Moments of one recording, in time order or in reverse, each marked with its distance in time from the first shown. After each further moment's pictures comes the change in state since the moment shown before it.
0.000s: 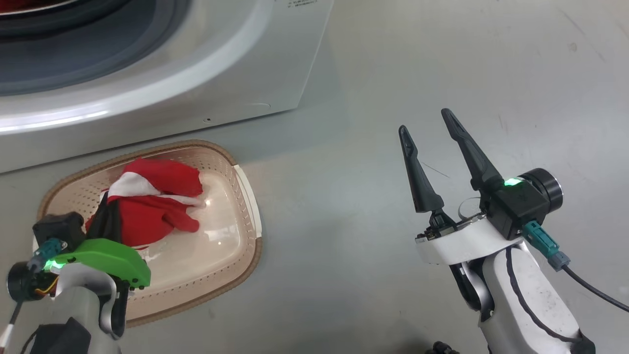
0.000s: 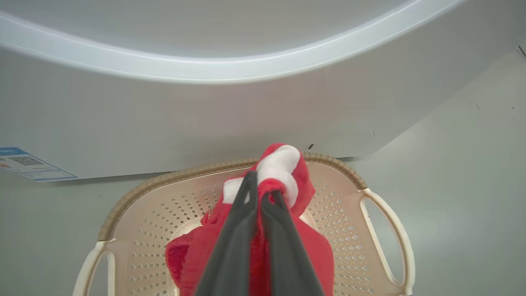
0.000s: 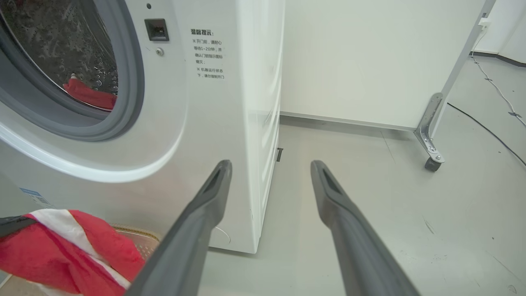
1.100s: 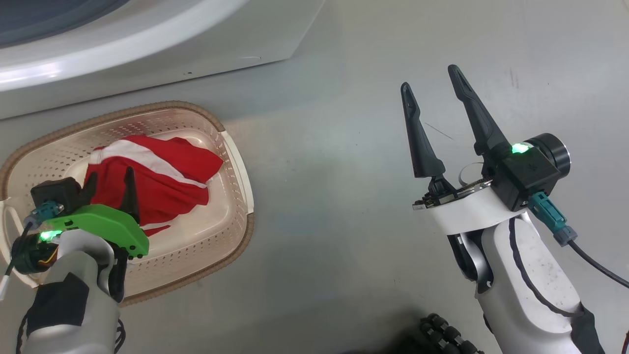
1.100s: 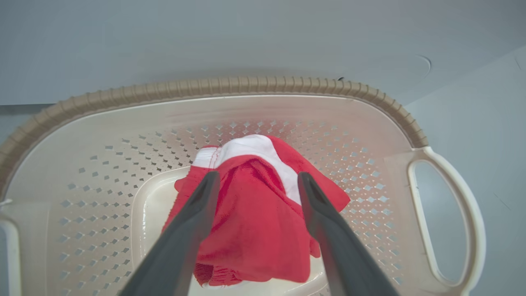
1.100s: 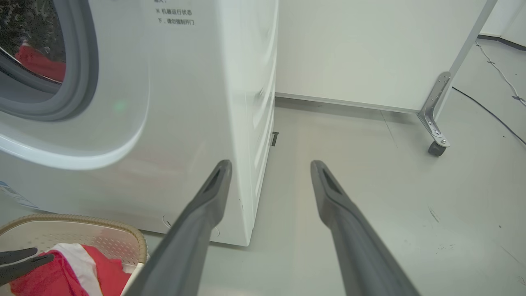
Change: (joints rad) left arm -0.252 -0.009 -0.011 0.351 -0.028 -0.052 -0.023; right arm -0.112 0.002 0.012 -0.010 0.012 -0.045 0.000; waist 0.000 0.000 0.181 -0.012
